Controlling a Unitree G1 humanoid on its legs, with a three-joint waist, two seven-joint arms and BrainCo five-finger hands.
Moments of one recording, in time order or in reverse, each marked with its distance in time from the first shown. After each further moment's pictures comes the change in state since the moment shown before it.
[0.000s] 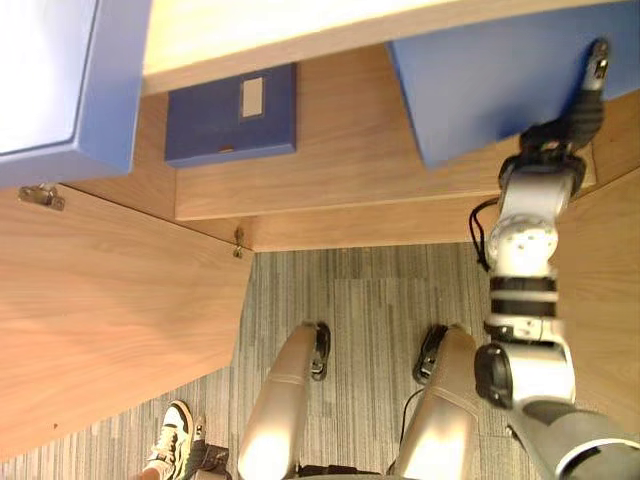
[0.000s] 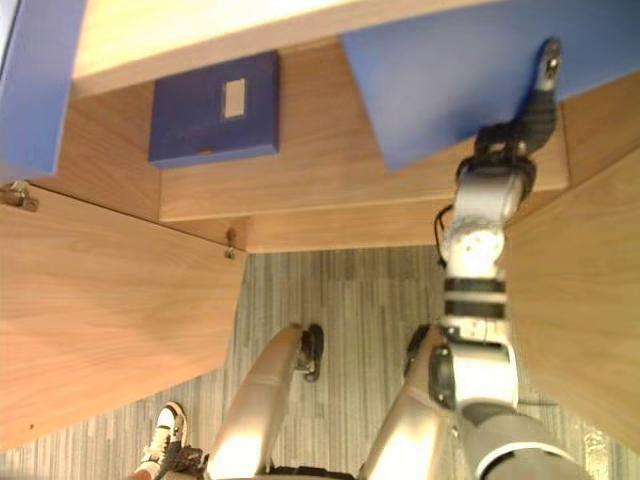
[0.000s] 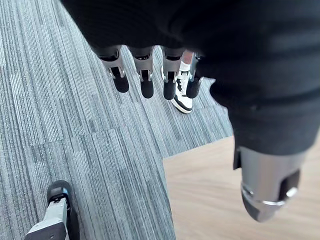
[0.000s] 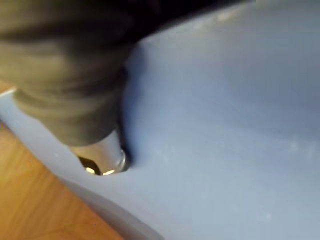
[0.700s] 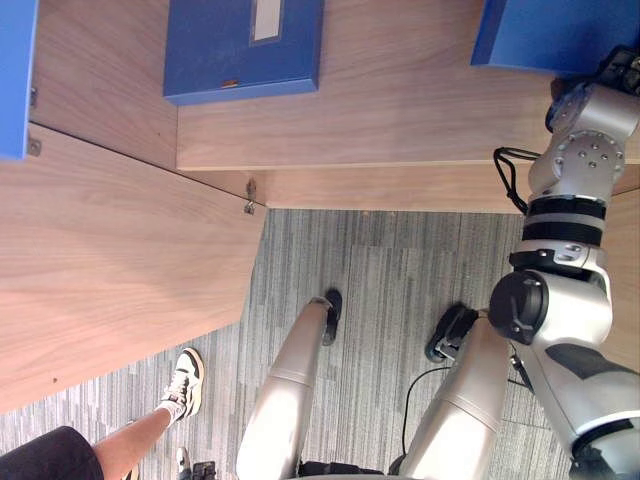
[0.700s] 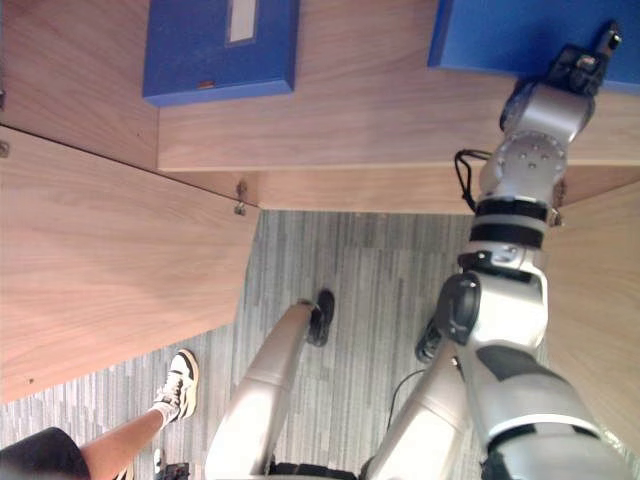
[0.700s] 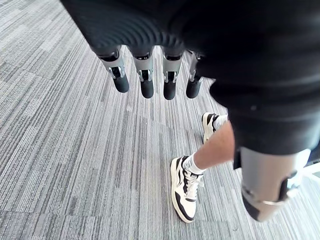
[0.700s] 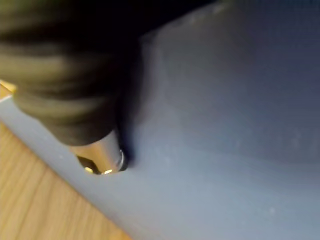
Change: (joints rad) left arm -0.081 -0.010 0.333 0.170 -0.020 0.015 0.109; right arm -0.305 -0.068 -0.186 0.310 0.261 -0.029 -0.238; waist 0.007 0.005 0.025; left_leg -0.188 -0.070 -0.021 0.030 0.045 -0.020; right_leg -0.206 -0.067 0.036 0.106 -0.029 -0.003
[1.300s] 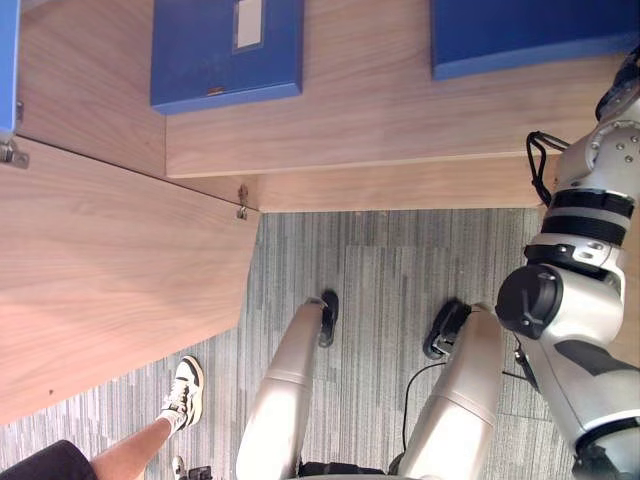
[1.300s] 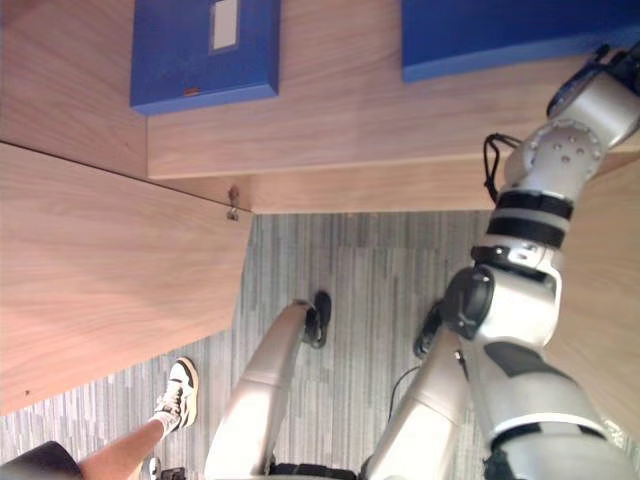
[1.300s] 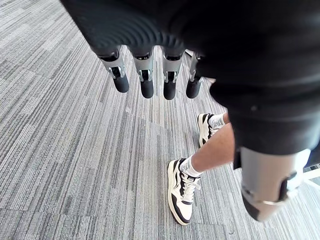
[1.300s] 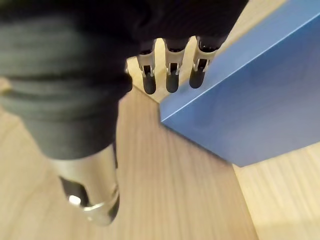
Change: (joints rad) left arm -0.011 0.003 0.047 0.010 -0.002 0.019 0.011; right arm -0.020 -0.027 -0.080 -0.069 -0.003 -0.183 -0.004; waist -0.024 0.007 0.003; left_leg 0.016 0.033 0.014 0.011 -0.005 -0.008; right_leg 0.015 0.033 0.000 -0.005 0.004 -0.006
